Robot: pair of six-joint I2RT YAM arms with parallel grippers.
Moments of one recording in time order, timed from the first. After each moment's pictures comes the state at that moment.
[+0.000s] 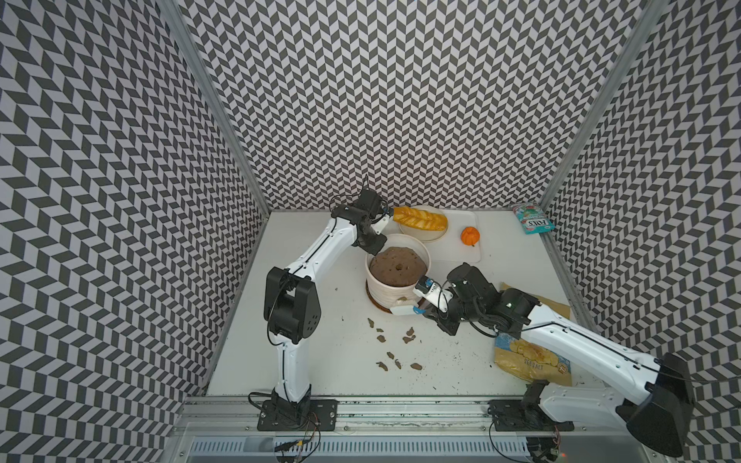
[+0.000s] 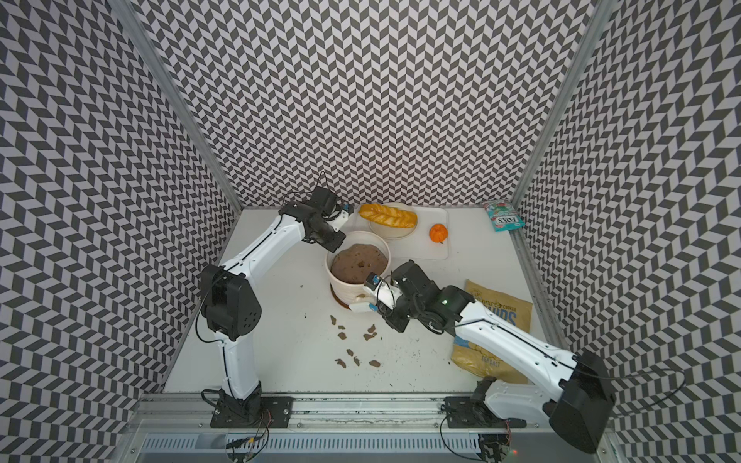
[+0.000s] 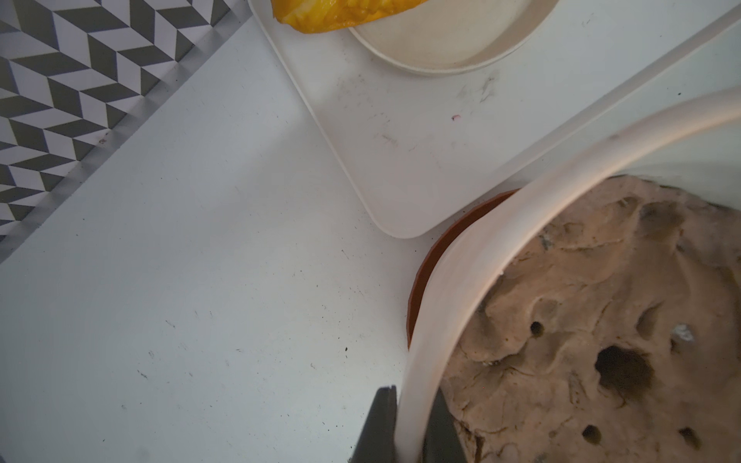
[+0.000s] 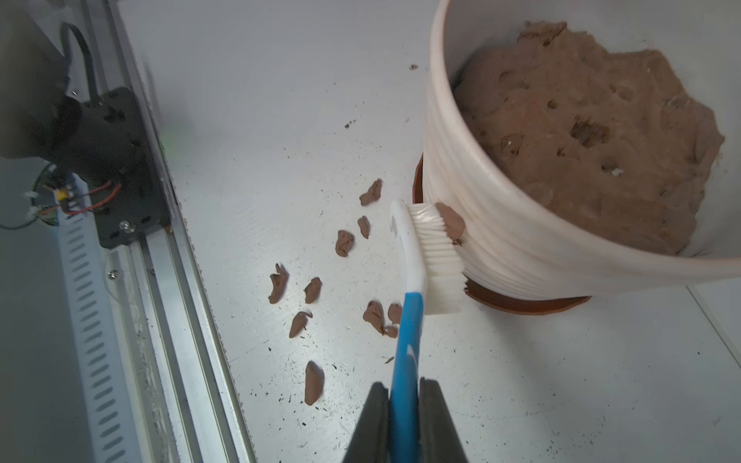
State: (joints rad) left arm -0.43 2.00 1.90 -1.00 0.02 0.27; right arm 0.82 1.23 0.98 -0.66 -0.15 -0.19
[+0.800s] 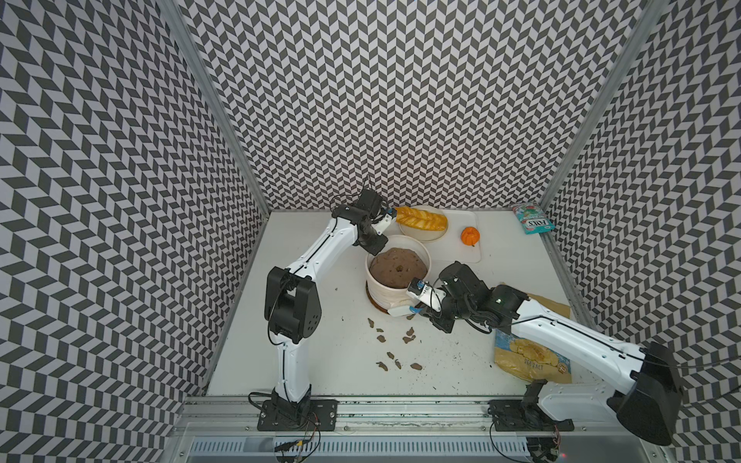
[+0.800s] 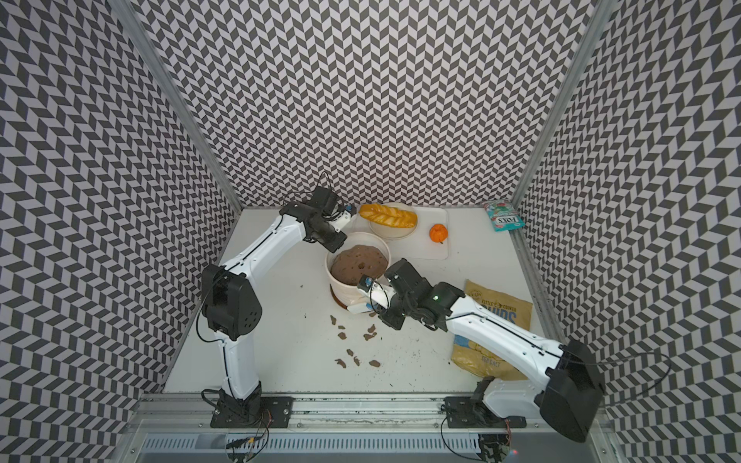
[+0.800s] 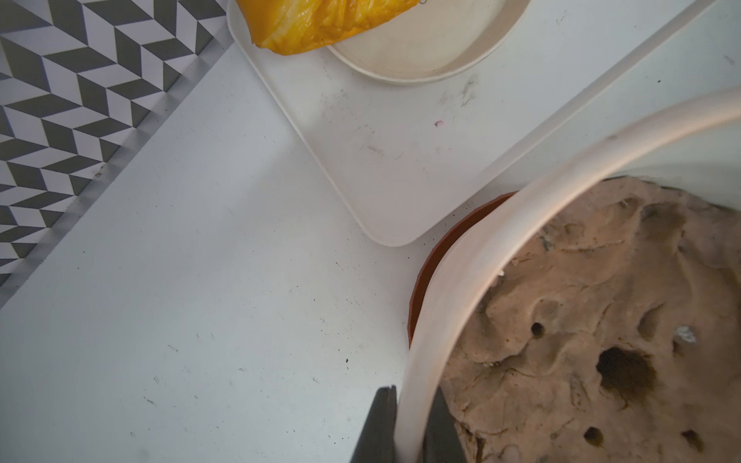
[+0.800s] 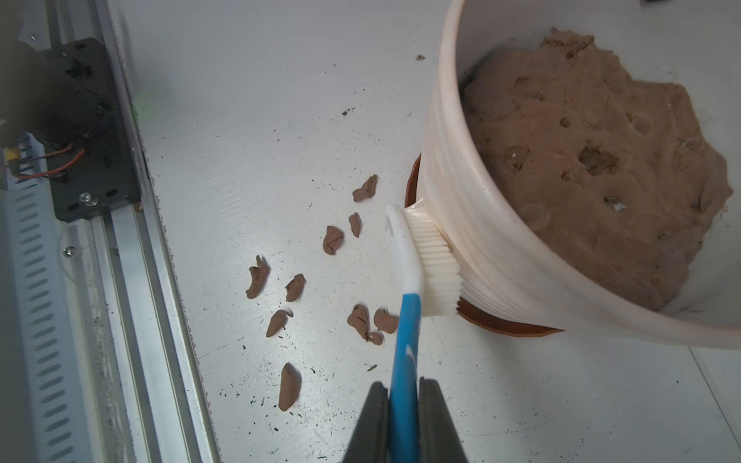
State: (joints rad) left arm -0.43 2.00 1.90 -1.00 0.04 0.33; right arm 0.81 1.30 1.01 -0.62 -0.15 -0.28
